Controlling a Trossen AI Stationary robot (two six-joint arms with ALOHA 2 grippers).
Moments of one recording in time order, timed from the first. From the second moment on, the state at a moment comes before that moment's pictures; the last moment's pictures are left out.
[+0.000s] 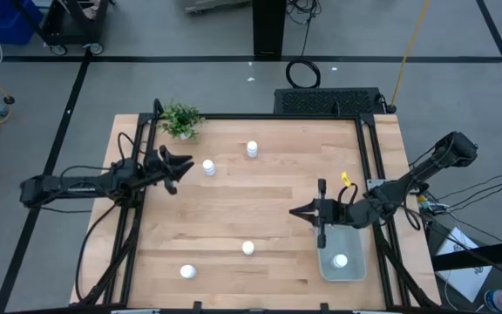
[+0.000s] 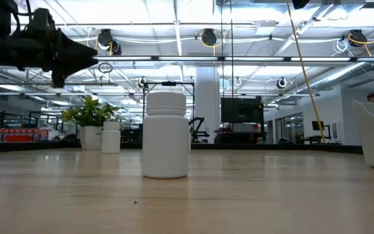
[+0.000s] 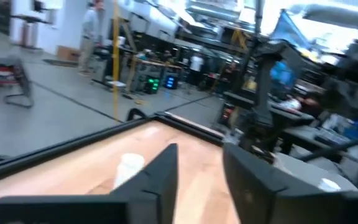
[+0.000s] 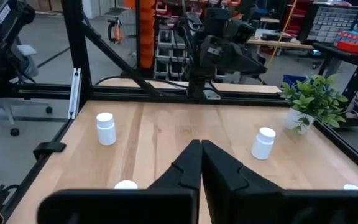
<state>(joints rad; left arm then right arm) 0.16 0.32 0.01 0.42 -0.19 -0.29 0.56 1.12 0.70 0.20 0.63 0.08</state>
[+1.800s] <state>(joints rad) 0.37 1.24 0.73 -0.44 -0.11 -0.35 0.56 1.12 0.70 0.21 0.54 0.09</state>
